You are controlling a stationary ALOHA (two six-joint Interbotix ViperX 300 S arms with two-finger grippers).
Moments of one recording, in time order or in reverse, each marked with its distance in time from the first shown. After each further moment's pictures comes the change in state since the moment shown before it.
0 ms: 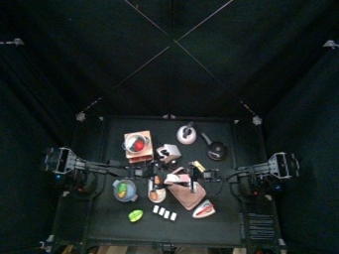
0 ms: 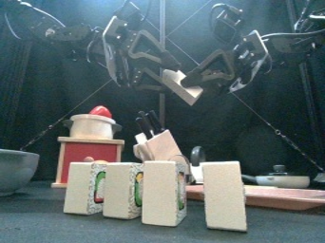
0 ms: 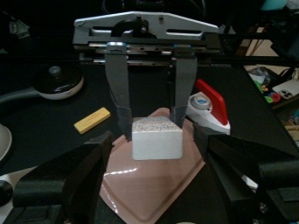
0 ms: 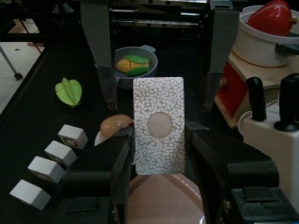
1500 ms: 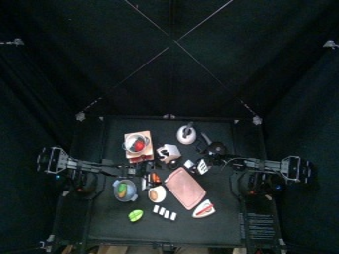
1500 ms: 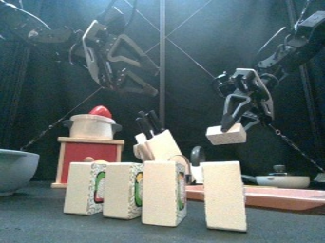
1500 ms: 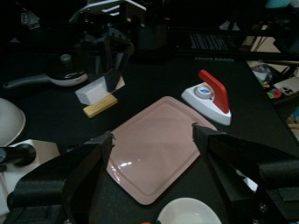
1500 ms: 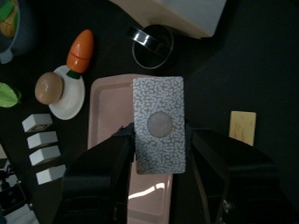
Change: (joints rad) left arm 0.020 -0.103 0.117 -0.017 -0.002 0.000; right arm -0.393 -0.156 -0.017 0.557 0.804 0.057
